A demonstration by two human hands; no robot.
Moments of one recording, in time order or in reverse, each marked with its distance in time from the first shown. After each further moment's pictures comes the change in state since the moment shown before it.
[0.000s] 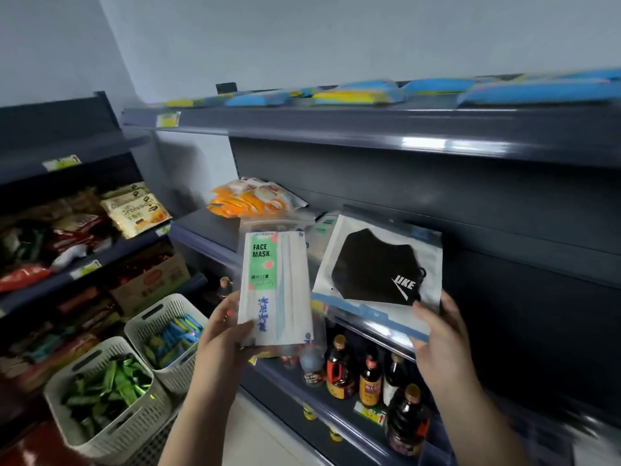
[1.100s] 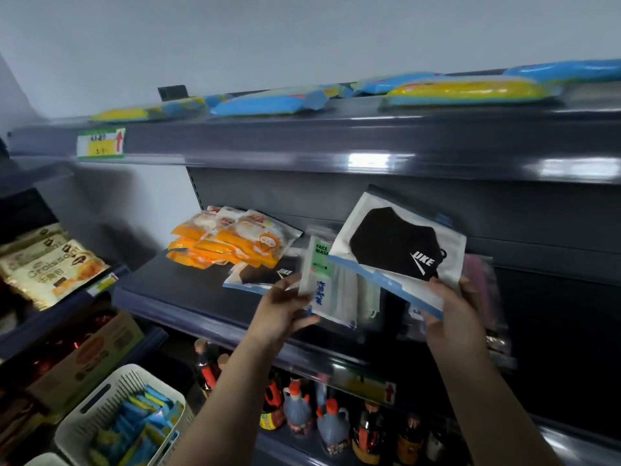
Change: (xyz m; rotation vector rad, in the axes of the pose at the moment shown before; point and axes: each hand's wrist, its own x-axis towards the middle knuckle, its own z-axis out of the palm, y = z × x) left_hand 0.272 0.008 0.026 0.212 -0.428 -0.228; right_hand 0.123 0.055 0.125 -0.393 0.312 -0.224
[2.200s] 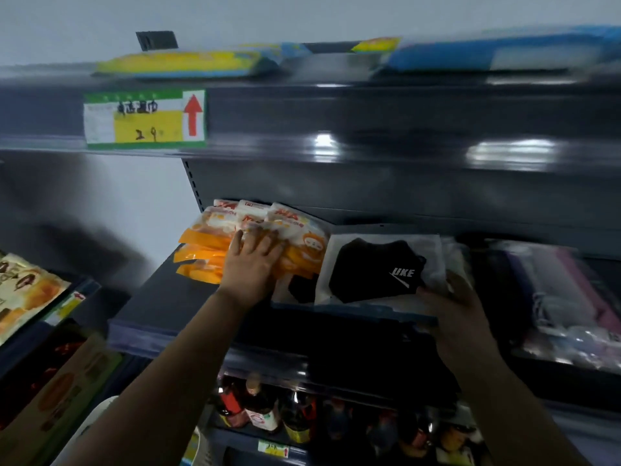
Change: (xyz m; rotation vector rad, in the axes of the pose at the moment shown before) left_hand 0.164 0.066 -0.184 1.944 -0.045 0.767; right_hand -0.014 0.022 0.166 0.119 0.035 0.071
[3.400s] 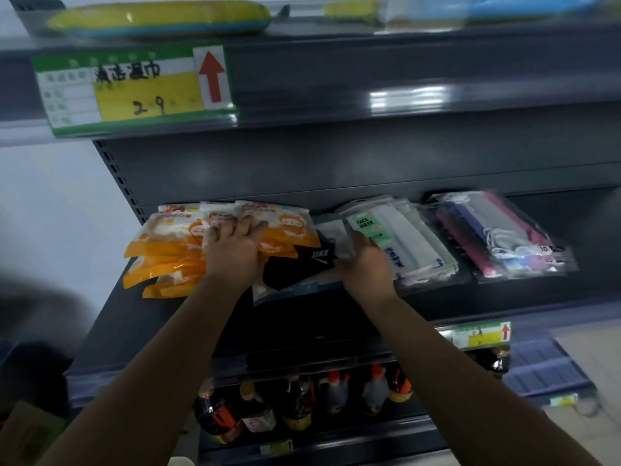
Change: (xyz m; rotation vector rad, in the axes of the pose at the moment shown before) left_hand 0.023 -0.012 0.002 -0.162 -0.061 0.072; right_hand 0.010 0.045 0.087 -1.066 0.171 -0.350
